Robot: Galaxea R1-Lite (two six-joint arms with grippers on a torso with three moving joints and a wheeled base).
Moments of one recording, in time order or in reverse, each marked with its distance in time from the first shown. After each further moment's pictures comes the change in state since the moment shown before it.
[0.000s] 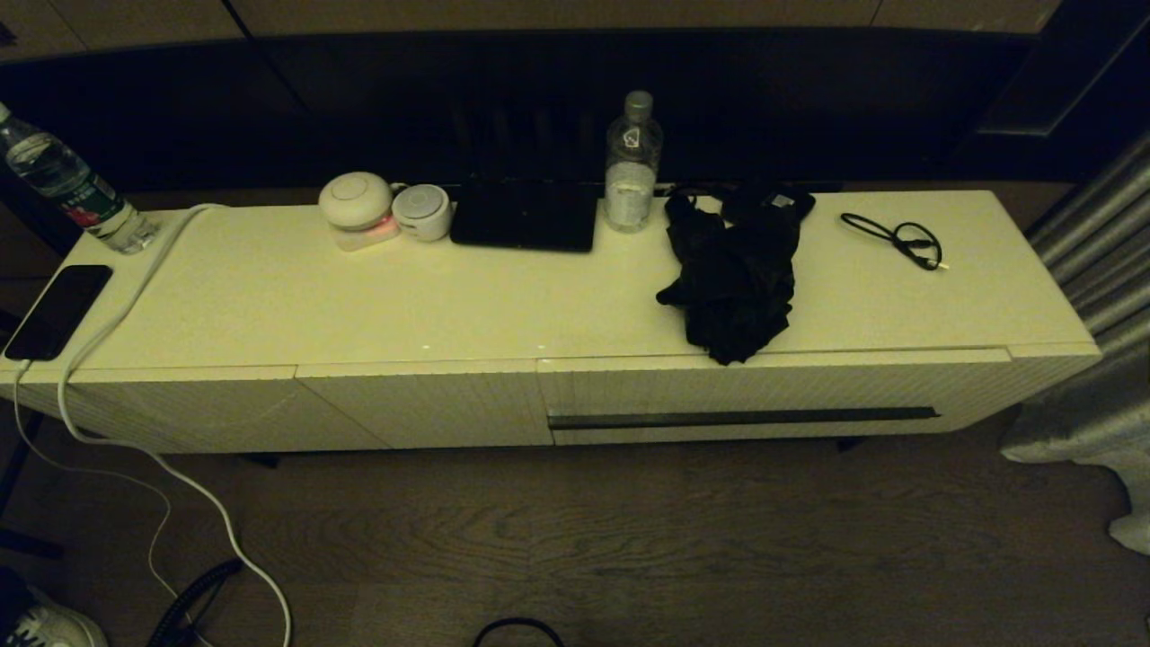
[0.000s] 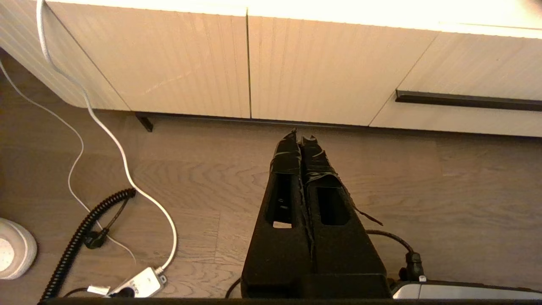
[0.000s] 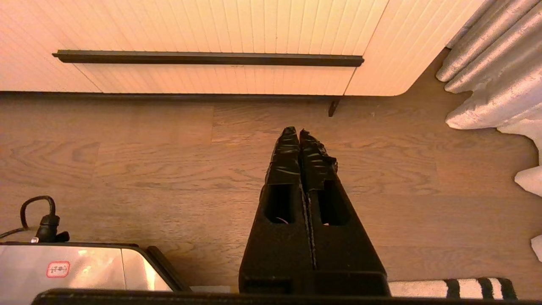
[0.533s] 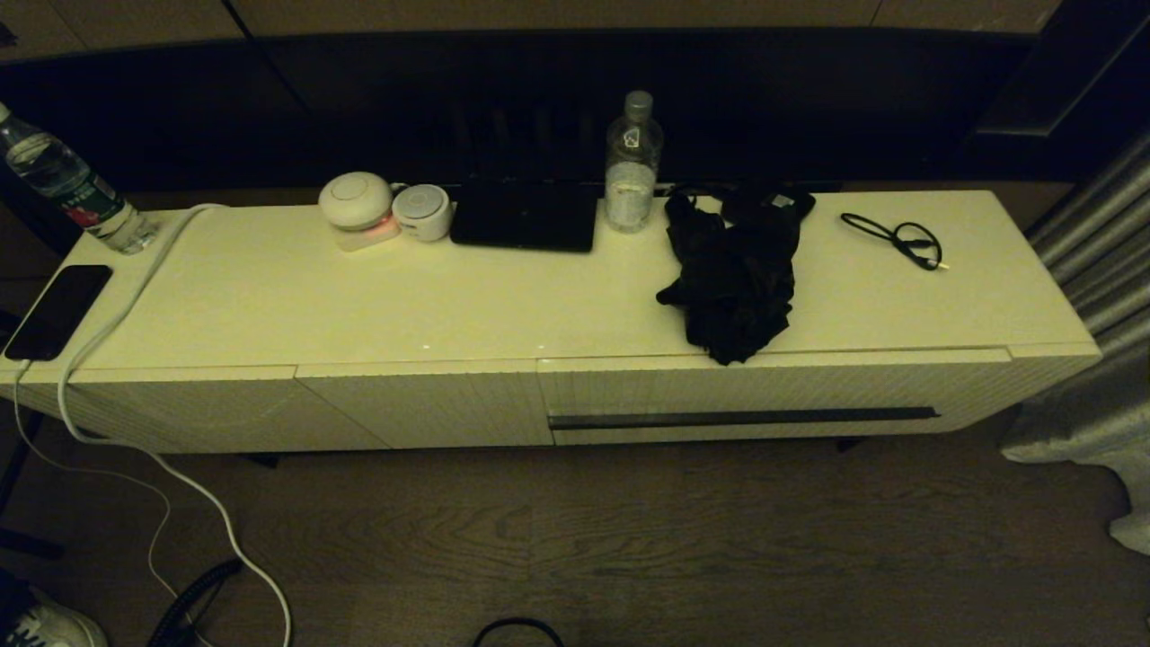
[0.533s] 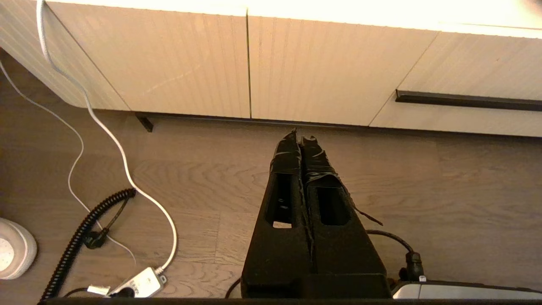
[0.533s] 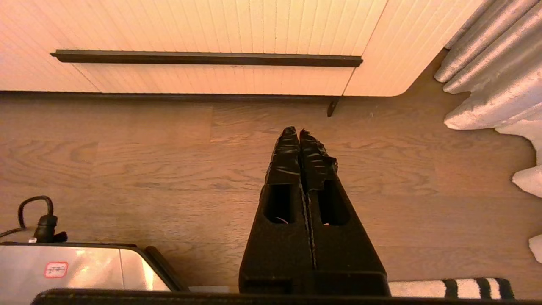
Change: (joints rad) left arm 0.000 0.000 0.000 0.000 0.000 0.000; right arm 0.000 0.000 0.000 -0.001 -0.003 -0.004
